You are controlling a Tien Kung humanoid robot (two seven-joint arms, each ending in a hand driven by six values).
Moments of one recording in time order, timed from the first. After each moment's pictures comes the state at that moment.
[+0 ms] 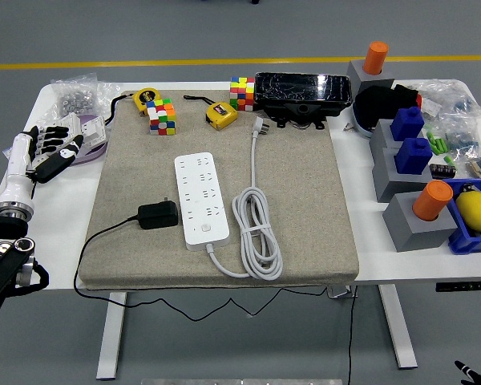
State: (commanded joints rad) left arm -0.29 0.31 -1.20 -1.05 1.27 0.44 -0.14; right arm 0.07 -0.25 1.04 0.34 -0.63 -0.01 -0.12
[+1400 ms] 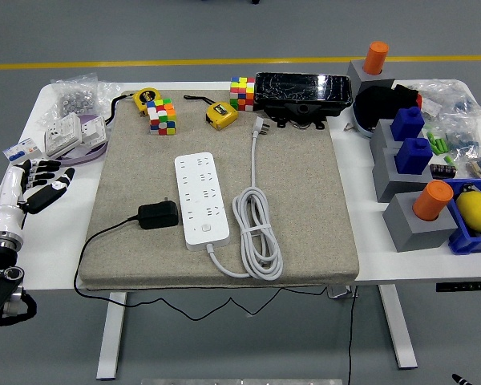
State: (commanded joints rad) left arm -0.17 0.31 -1.25 -1.08 1.33 0.41 -0.11; right arm 0.08 -0.23 0.95 0.29 -0.56 -0.01 -0.12
